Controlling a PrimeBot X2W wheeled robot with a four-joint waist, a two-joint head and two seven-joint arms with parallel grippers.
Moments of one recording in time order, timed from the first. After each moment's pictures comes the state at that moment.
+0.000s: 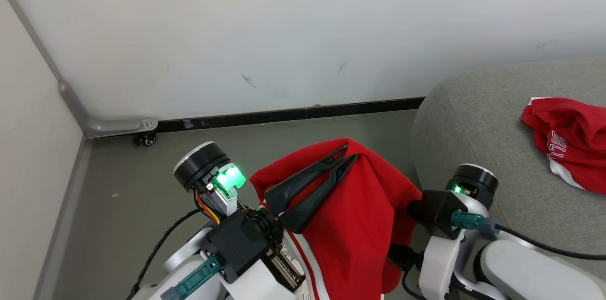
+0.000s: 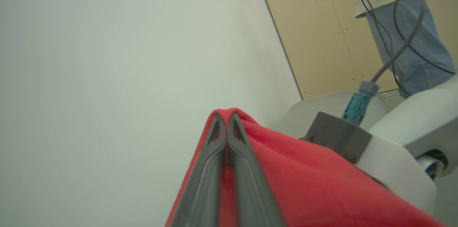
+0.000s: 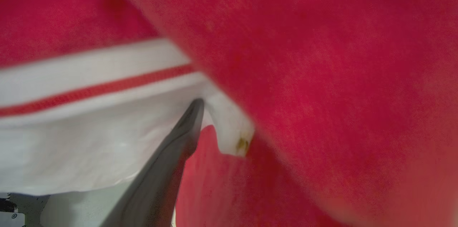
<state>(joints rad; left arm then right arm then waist) -0.42 0.27 -0.65 -0.10 -0.19 -0.12 -0.26 -0.51 -0.56 0.94 0.10 0.47 0.13 0.05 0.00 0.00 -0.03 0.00</state>
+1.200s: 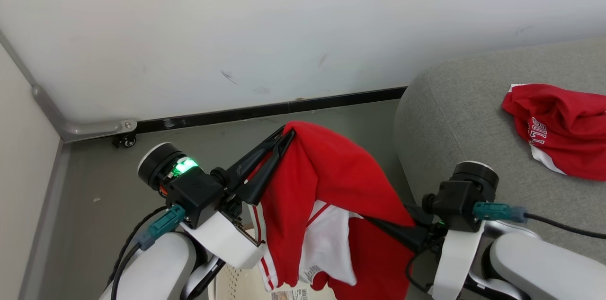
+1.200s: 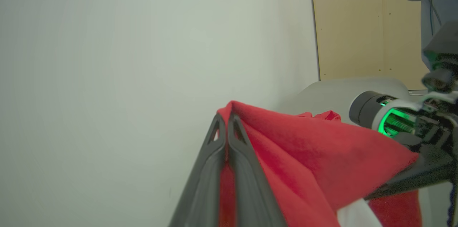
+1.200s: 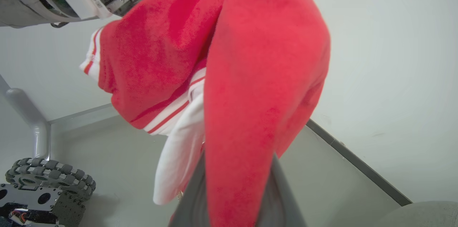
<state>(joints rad) -0.43 0.29 -0.57 0.13 -0.33 -0.12 -0.26 -0.62 -0.64 1.10 0.04 0.68 0.13 -0.05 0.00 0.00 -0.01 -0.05</state>
